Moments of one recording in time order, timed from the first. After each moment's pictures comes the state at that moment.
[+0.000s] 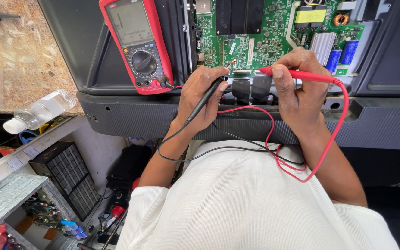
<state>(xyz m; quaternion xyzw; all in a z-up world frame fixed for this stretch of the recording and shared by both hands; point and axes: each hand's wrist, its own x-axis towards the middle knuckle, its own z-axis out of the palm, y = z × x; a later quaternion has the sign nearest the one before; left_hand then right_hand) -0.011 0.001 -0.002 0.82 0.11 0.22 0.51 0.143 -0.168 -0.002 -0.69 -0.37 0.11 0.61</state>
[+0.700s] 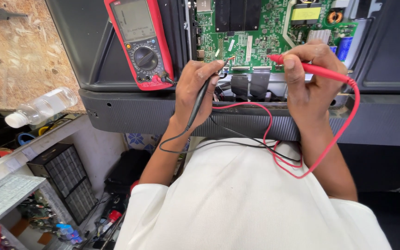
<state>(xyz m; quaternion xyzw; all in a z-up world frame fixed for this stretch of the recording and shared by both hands) -0.016 0.006 0.015 0.85 0.11 0.23 0.46 0.141 -0.169 0.032 -0.74 -0.34 0.07 0.58</state>
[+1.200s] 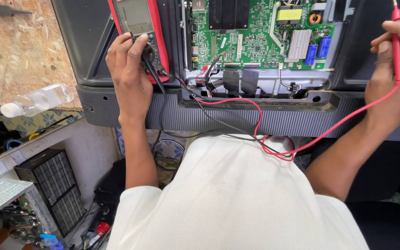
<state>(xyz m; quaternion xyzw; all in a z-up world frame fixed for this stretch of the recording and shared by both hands) -0.062 0.080 0.046 0.95 0.18 0.20 0.18 0.204 -0.292 0.045 -0.80 -0.36 0.04 0.47</state>
